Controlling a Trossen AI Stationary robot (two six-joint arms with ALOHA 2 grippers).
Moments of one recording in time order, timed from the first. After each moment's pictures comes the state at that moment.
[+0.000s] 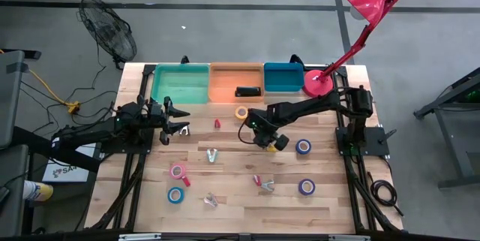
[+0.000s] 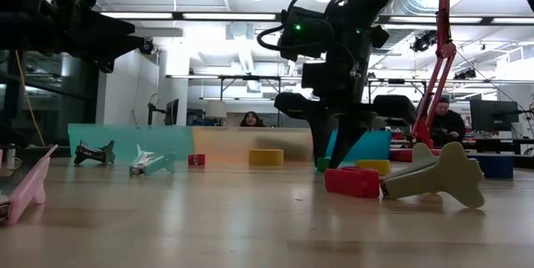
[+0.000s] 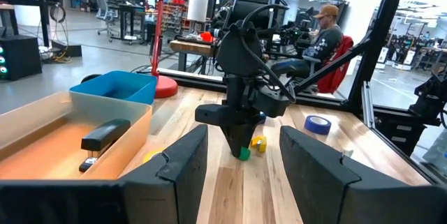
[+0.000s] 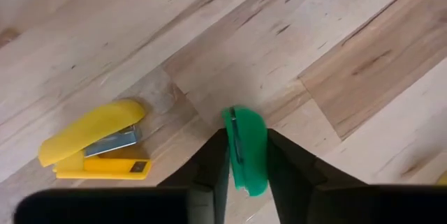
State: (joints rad) left arm 0.21 0.01 0.04 0.05 0.13 -0.14; right arm -0.09 1.91 1.15 -0.50 -0.16 -0.99
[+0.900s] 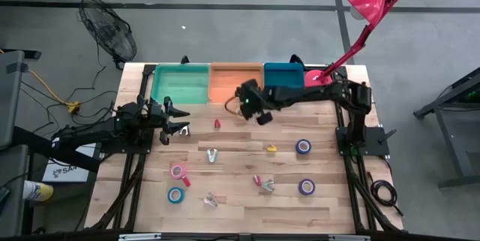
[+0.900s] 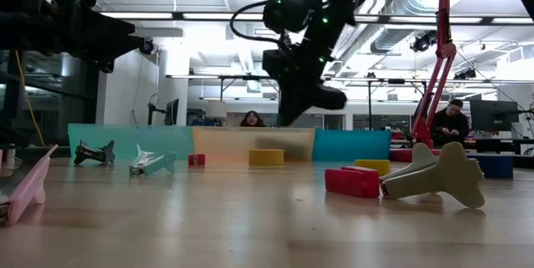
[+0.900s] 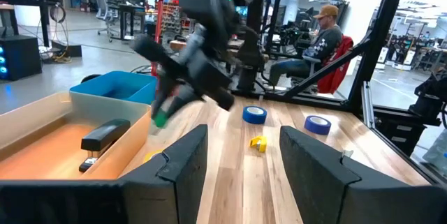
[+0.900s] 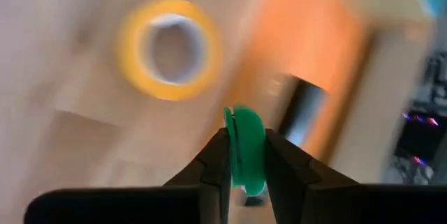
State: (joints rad) left arm 0.21 0.01 0.04 0.05 0.13 -0.14; right arm -0.23 1.90 1.37 -0.48 0.33 -0.82
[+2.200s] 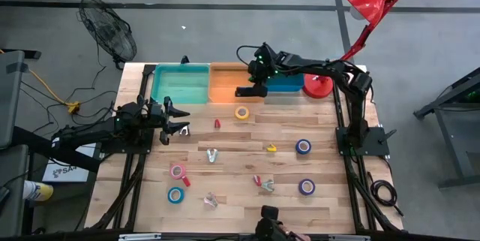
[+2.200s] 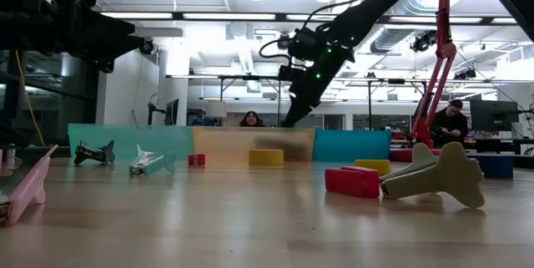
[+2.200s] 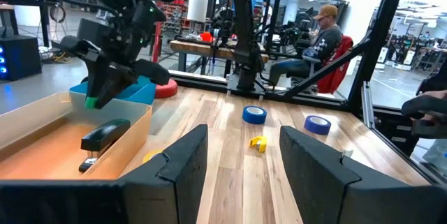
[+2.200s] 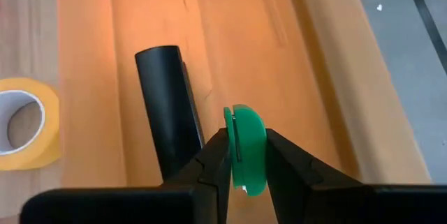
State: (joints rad) left arm 0.21 0.01 0.04 0.05 0.13 -0.14; right arm -0.61 1.97 1.41 -0.35 -0.17 -0.39
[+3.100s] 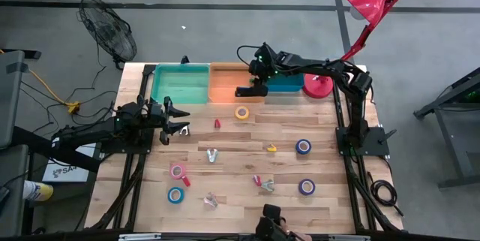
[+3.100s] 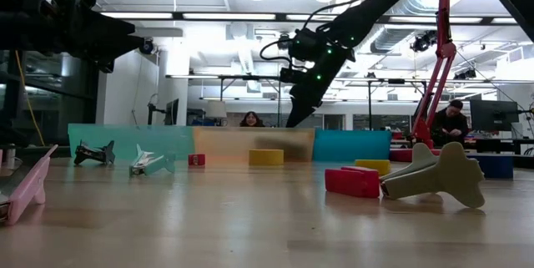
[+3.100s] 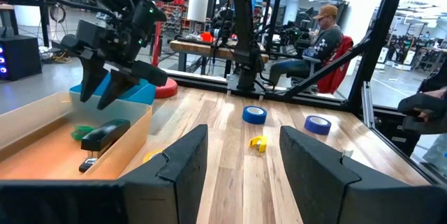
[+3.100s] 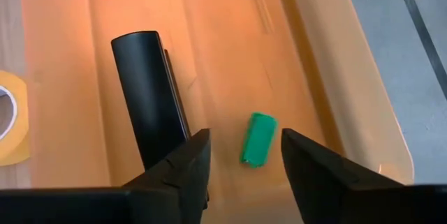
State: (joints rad) left arm 0.21 0.01 0.04 0.05 0.13 -0.14; right arm -0.61 1.97 1.41 -0.37 -0.11 -0.38
